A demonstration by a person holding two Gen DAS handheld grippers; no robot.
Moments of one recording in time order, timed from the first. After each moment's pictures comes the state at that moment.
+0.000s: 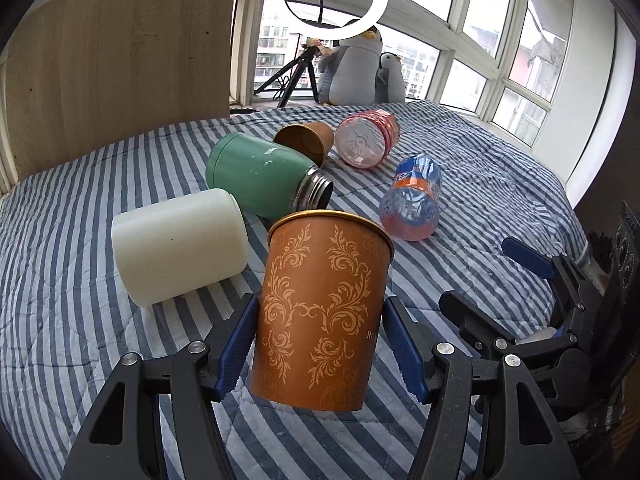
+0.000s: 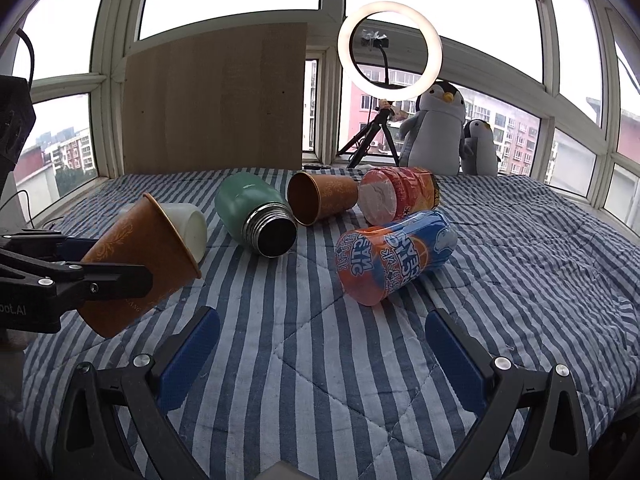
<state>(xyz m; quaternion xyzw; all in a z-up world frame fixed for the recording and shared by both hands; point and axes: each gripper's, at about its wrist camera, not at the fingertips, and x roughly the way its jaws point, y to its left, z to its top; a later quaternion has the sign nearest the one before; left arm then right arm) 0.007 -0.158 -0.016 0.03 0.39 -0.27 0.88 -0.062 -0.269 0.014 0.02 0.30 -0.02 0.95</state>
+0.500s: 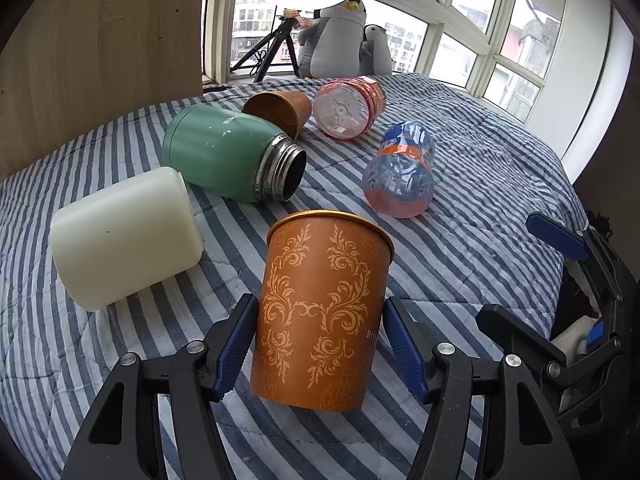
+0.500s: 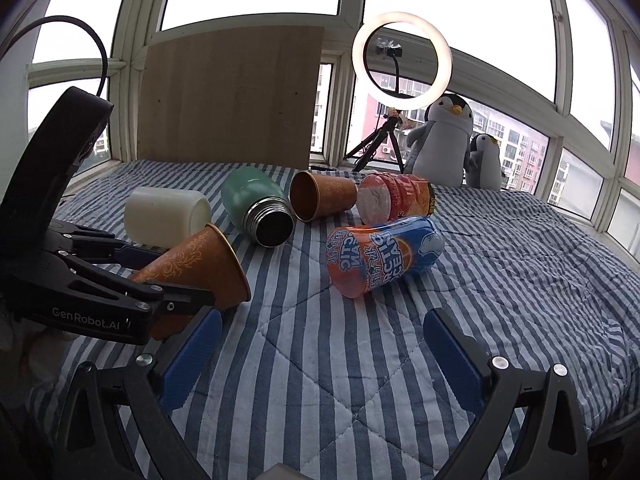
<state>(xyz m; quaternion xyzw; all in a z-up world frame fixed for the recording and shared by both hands) 0.025 -0.181 -0.041 0.05 0.42 -0.29 0.86 -0.080 -0.280 0.019 -0.02 0.29 0.01 0.96</state>
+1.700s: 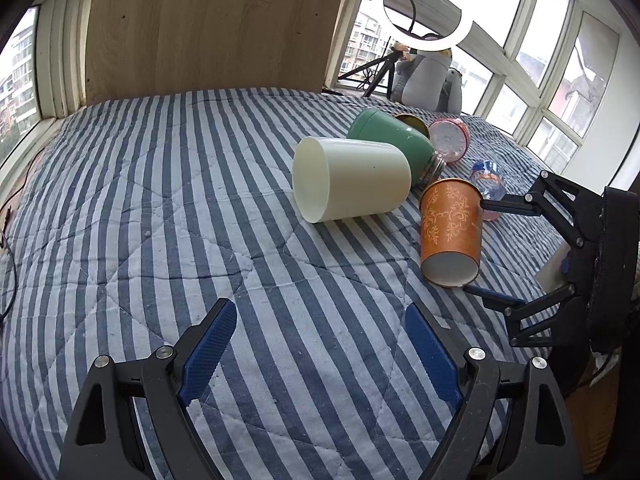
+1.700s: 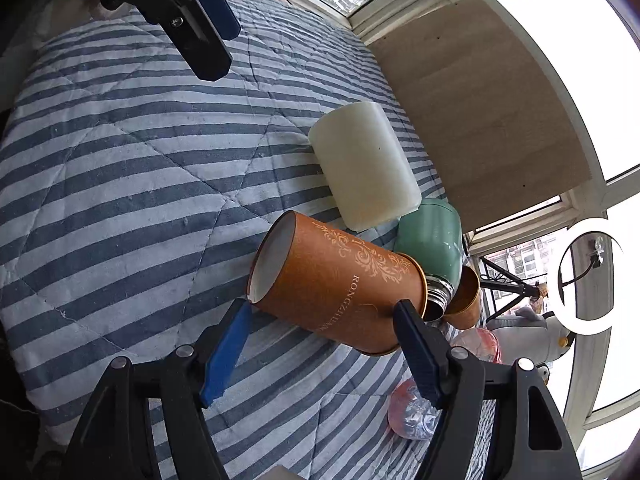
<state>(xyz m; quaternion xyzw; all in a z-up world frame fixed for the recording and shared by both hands) 0.001 0.003 -0.036 -0.03 0.42 -0.21 0.88 -0.041 -0.141 -0.011 -0.49 0.31 0.23 0.78</state>
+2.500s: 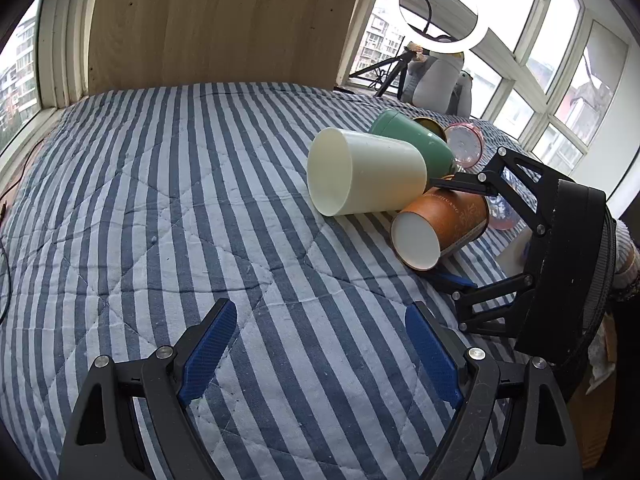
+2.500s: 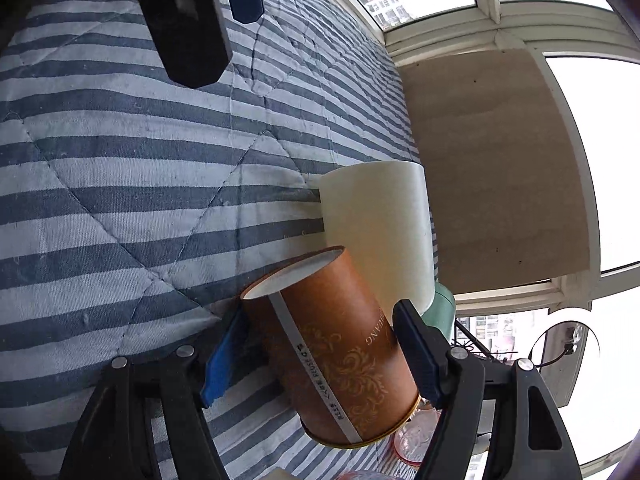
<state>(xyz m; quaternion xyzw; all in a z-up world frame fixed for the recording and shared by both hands) 0.023 0.012 -0.044 -0.05 0.43 -0.20 0.88 0.014 -0.088 -0.036 -0.58 0.25 0.23 0.74</state>
